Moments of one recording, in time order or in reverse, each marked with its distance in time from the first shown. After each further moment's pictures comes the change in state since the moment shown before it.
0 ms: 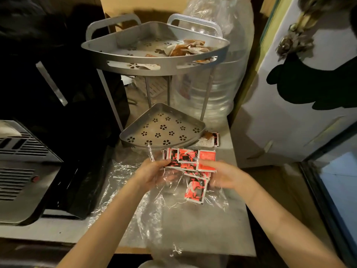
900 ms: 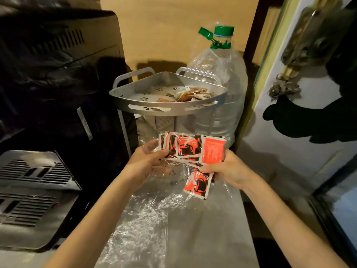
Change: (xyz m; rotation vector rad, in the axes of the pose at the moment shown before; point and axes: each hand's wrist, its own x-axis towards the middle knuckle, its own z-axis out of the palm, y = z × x) left_hand -0.067 0.101 0.022 0.136 -0.044 0.502; right_hand -0.053 -0.084 0.053 -0.313 0.030 -0.570
